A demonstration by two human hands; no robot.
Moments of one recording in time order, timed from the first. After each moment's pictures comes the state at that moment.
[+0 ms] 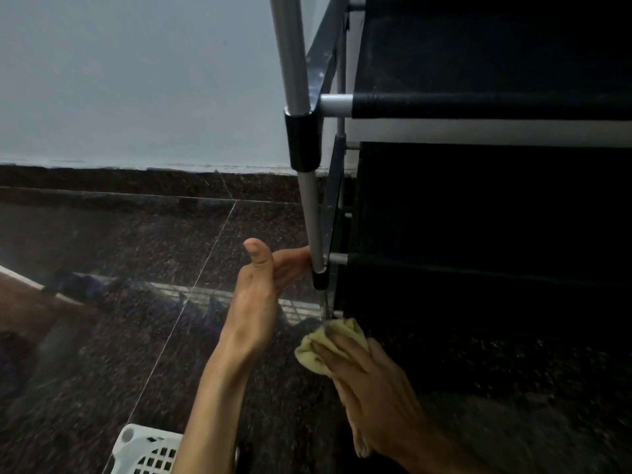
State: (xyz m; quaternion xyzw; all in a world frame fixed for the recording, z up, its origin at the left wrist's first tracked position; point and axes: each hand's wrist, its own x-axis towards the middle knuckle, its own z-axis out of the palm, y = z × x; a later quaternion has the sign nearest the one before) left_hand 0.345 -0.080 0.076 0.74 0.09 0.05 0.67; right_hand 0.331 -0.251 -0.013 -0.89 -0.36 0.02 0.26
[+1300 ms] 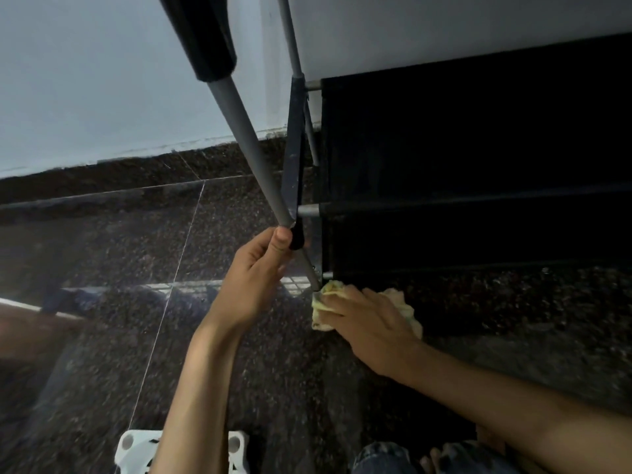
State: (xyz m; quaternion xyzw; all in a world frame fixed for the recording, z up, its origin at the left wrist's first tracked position) left_hand 0.365 -0.079 0.039 0.77 0.06 -0.04 0.63; right_hand 0.367 -0.239 -0.053 -0.91 -0.40 0.10 0.08
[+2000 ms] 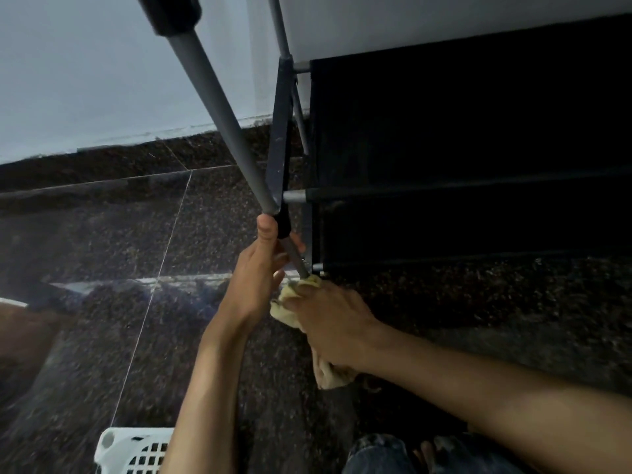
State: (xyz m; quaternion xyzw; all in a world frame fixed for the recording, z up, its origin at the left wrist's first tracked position) left_hand 0.363 -0.092 0.018 0.75 0.19 -0.08 0.63; right_hand 0.362 -0.210 -0.030 -0.91 -0.34 0.20 0.15
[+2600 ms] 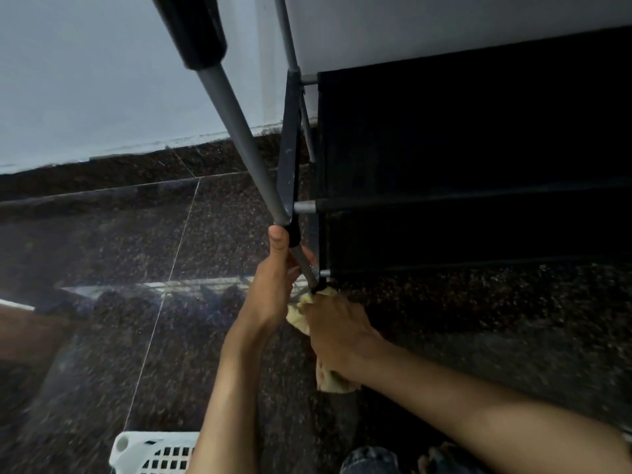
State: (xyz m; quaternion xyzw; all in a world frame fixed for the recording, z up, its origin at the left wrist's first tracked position) left_hand 0.368 -0.095 0.010 0.74 0.16 -0.08 0.65; right_hand 0.360 -0.195 -0.033 -0.93 -0.23 0.26 0.13
